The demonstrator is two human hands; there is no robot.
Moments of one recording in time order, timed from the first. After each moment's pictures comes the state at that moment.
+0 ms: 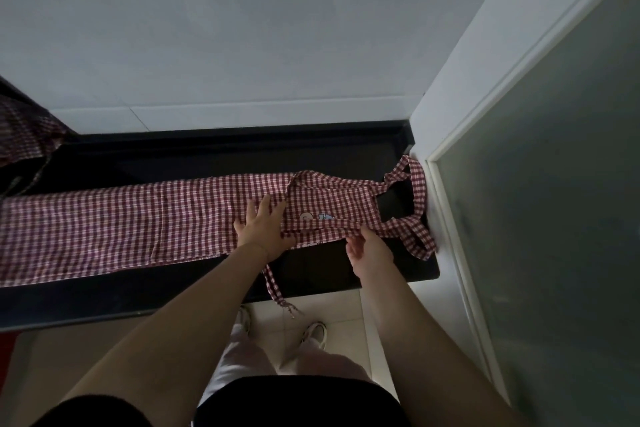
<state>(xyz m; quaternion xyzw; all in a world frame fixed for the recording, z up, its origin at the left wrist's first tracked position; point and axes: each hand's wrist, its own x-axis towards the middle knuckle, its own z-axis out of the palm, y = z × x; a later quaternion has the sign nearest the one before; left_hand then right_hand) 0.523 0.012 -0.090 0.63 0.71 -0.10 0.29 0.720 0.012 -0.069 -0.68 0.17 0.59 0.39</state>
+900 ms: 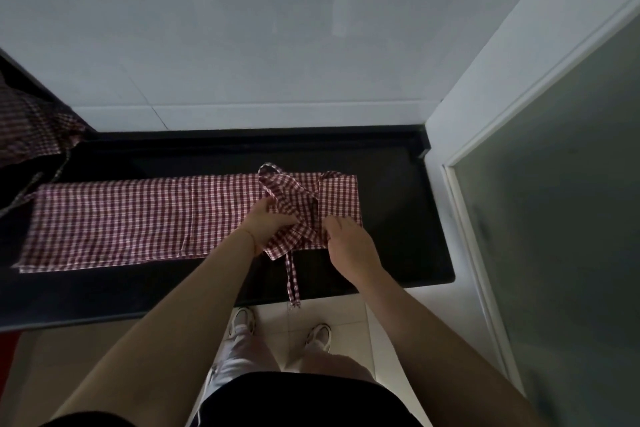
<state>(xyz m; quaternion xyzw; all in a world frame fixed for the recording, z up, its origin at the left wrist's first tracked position) 0.474 0.027 -0.089 0.22 0.66 0.29 0.66 0.681 -0.002 -0.085 -0.54 -0.83 0.15 0.06</state>
